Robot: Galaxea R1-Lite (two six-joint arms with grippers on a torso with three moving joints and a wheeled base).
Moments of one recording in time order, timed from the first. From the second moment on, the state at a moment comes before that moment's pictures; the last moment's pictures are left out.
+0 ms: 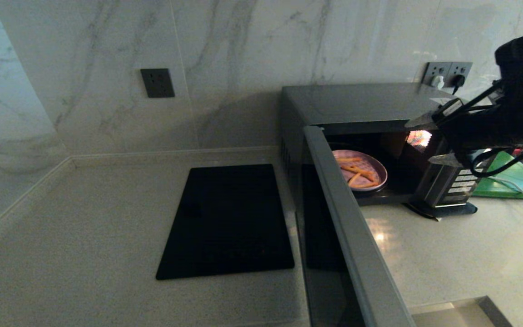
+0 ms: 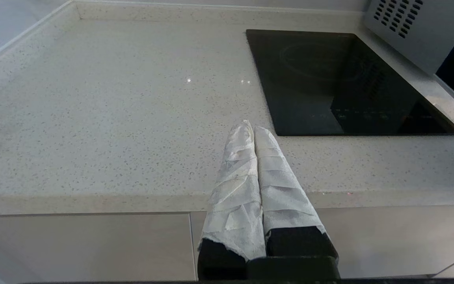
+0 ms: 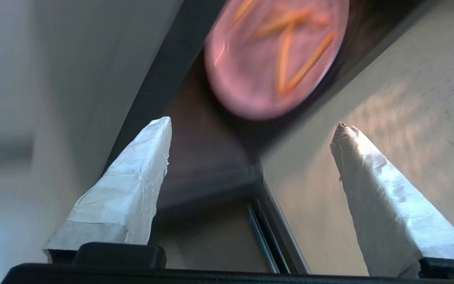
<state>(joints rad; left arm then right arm) 0.00 0.00 0.00 -0.01 0.03 -0.07 0.09 1.77 -1.61 0.39 0.03 1.03</state>
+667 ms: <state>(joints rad) 0.00 0.00 0.00 -0.01 0.03 -0.07 0.07 1.98 -1.62 0.38 -0.13 1.10</state>
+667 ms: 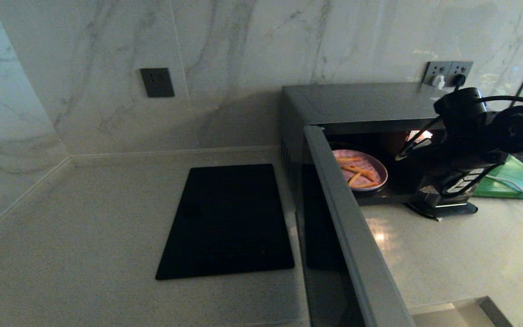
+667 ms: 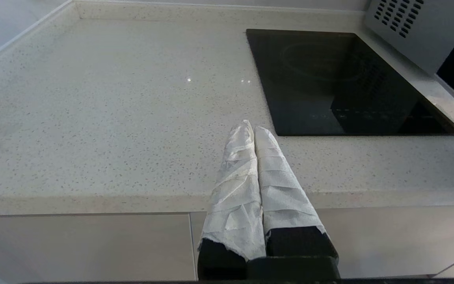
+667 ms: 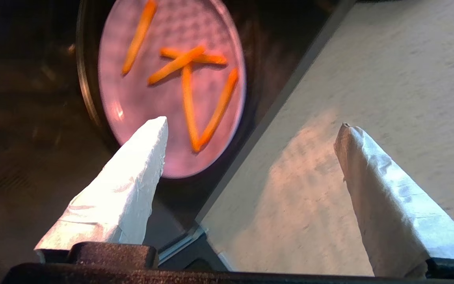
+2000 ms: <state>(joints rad) 0.00 0.00 0.00 -0.01 0.03 -0.07 -0.03 2.16 -1.67 0.39 0.20 1.17</state>
